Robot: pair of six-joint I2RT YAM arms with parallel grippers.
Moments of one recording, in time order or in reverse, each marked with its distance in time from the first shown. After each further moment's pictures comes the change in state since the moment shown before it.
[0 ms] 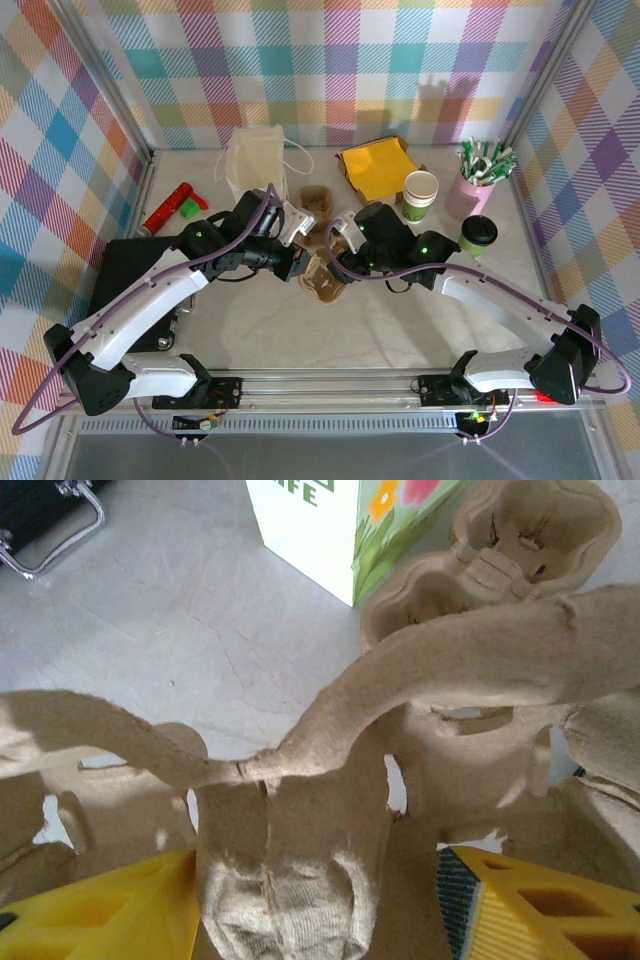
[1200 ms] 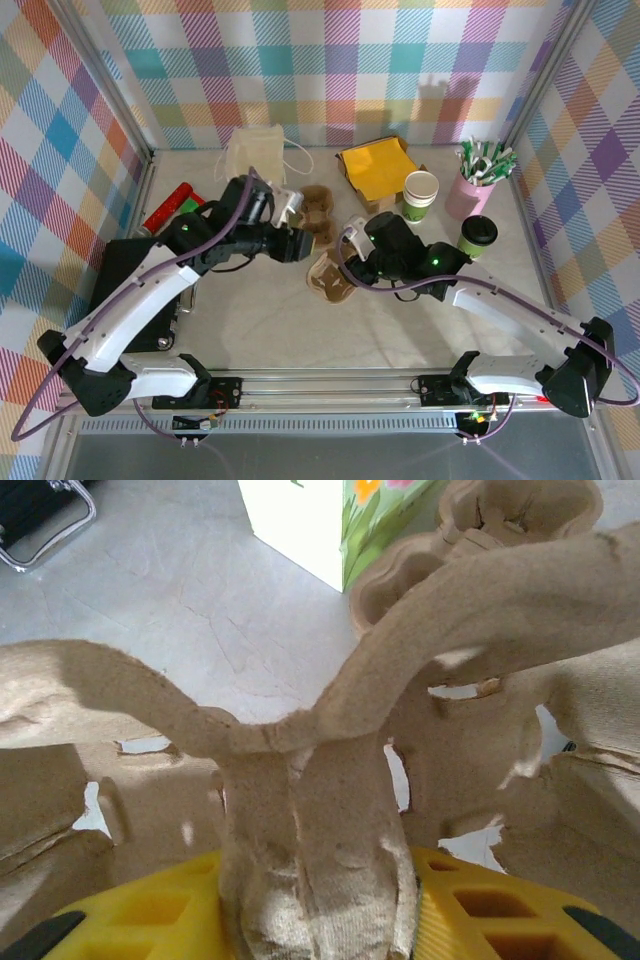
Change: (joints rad) left arm 0.055 0.000 0.140 -0.014 -0.162 -0.103; right arm 0.000 -0.097 -0.105 0.022 0.018 0.013
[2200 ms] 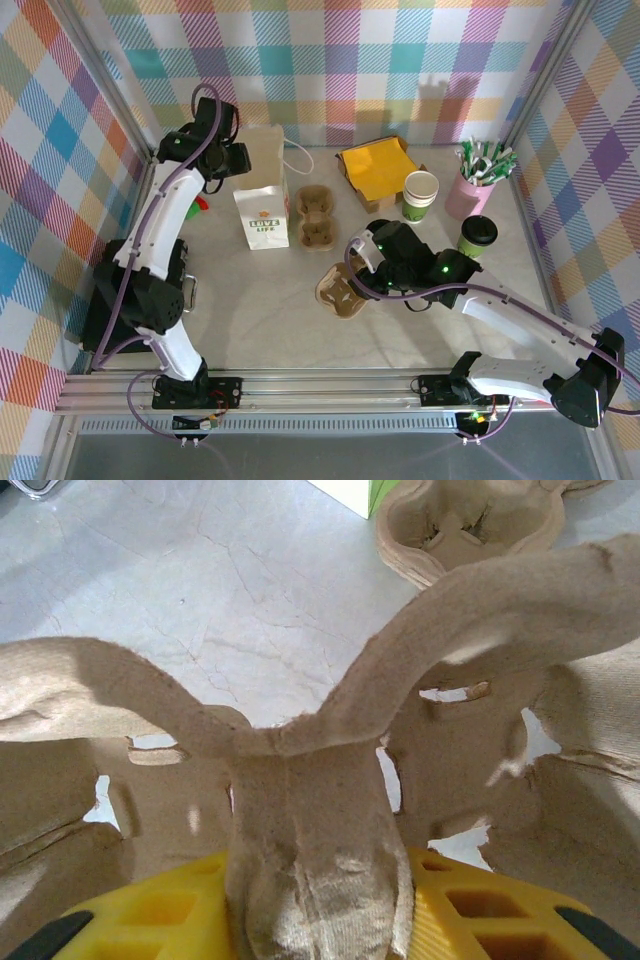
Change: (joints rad) left arm 0.438 0.513 0.513 -0.154 -0.350 -0.111; right arm 0.003 -0.067 -0.042 -0.098 -0.056 -0.005
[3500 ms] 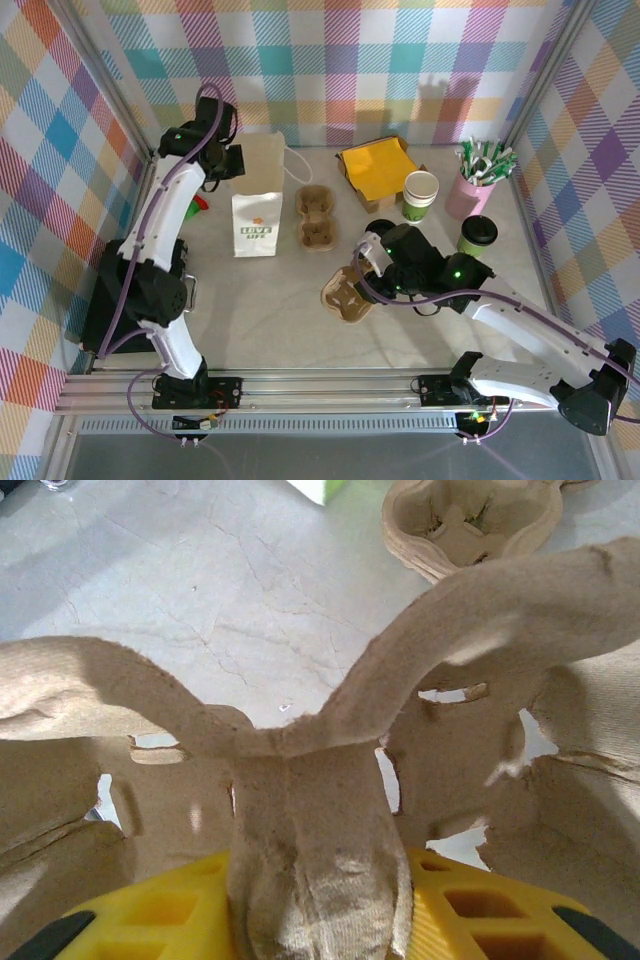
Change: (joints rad) left arm 0.025 0.009 0.020 -0.071 0.019 0.087; right arm 0.002 -0.066 0.001 -0.066 -0.005 -0.005
